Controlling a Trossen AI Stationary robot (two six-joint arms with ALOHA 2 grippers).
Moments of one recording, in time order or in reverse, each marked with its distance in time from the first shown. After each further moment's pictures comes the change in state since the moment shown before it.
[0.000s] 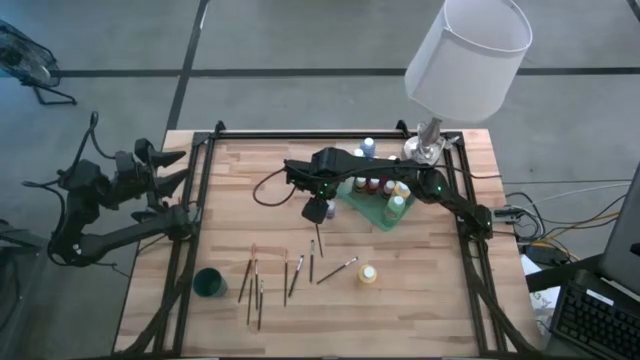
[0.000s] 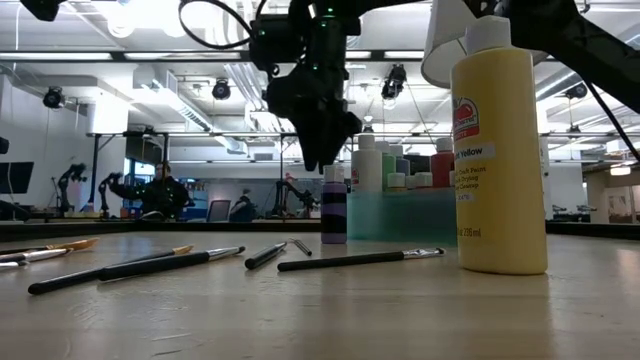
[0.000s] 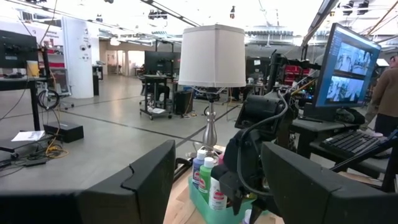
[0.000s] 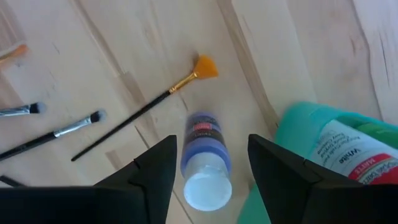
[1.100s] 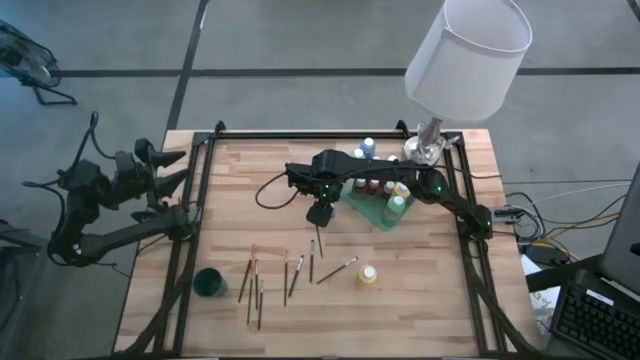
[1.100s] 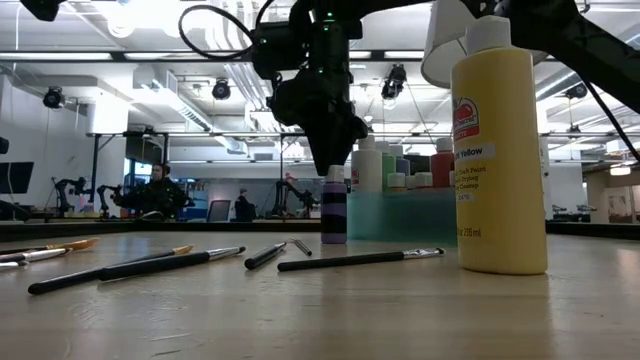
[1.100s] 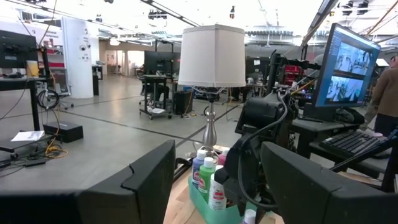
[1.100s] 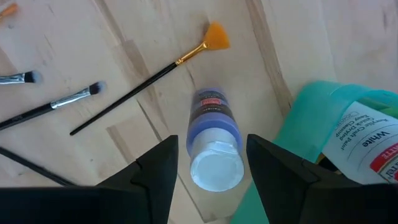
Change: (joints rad) left arm 0.000 0.000 0.000 0.000 0.000 0.000; right arm 0.003 0.001 -0.028 -0.043 -0.045 -0.030
